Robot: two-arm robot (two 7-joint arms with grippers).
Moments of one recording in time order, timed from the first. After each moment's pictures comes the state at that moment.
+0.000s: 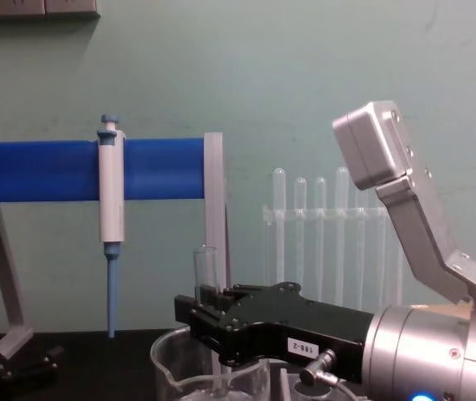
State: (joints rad) left arm -0.20 0.60 0.45 -1.41 -0.25 -0.12 0.03; right arm 0.35 0.26 -0.56 -1.40 0.31 -0.06 0.46
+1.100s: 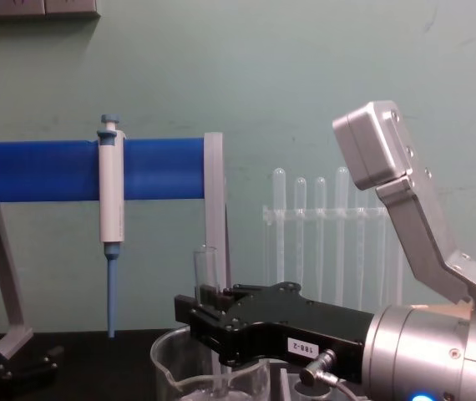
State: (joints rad) left arm -0.20 0.60 0.45 -1.41 -0.25 -0.12 0.03; right arm 0.35 0.26 -0.56 -1.40 0.31 -0.06 0.46
